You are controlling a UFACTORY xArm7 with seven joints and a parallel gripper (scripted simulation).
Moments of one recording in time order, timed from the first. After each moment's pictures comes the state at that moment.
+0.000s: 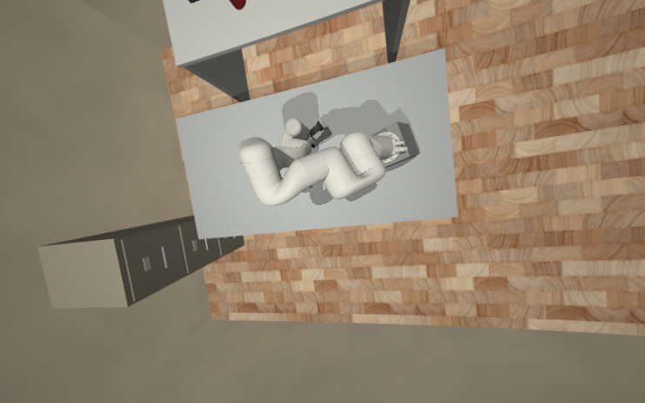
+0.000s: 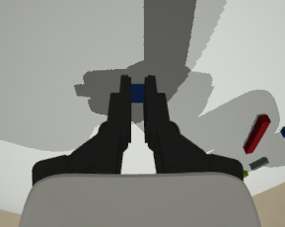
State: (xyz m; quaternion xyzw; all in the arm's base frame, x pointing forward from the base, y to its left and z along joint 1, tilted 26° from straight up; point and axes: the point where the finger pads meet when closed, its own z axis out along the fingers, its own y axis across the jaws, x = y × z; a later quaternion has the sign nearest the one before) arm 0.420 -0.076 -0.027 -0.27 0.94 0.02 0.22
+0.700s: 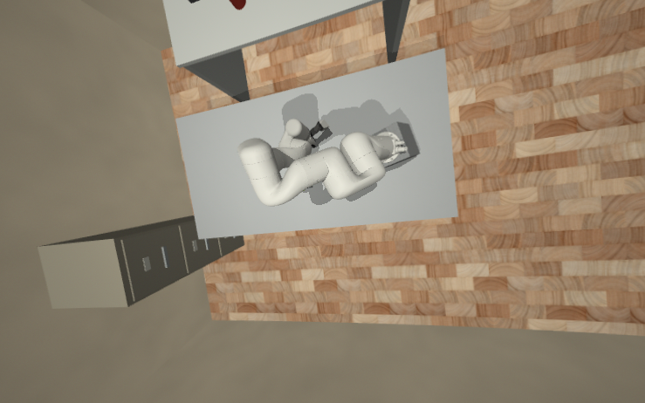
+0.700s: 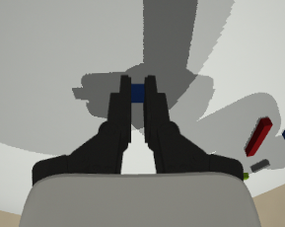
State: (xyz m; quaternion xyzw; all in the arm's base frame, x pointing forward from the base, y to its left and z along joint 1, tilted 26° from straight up) arm 0.422 -0.076 -0.031 -0.27 0.94 0.02 0.22
